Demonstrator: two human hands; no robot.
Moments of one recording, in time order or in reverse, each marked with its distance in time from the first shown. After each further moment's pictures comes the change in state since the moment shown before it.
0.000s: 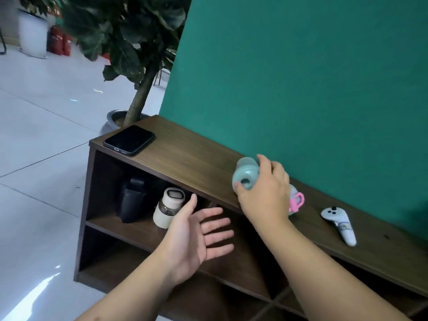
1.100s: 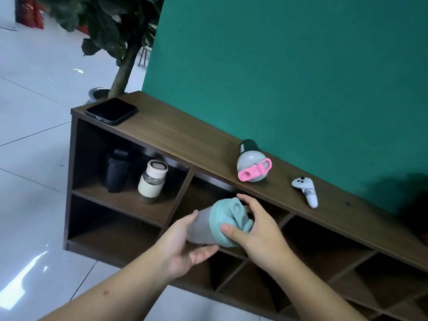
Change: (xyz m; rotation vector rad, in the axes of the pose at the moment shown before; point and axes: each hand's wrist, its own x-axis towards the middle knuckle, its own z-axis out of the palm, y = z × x) left_hand -0.028 -0.087 -0.001 -0.152 0.236 -0.272; right_hand -0.129 0.080 -0.071 0.536 -0.593 0.120
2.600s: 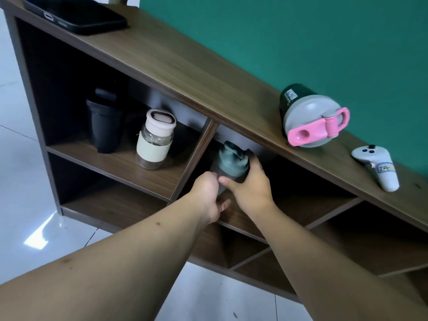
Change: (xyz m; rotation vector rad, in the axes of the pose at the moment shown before) left_hand 0.172 0.027 0.016 0.048 0.143 0.156; right_hand 0.167 0.119 0.104 -0.148 0.179 0.155
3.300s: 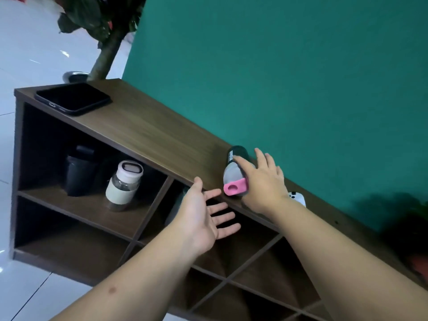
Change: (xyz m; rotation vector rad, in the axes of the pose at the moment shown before) left_hand -0.143 0.030 0.083 -0.136 -0.304 -0.052; right_hand 0.011 -0.092 -0.186 -0.912 -0.013 -0.279
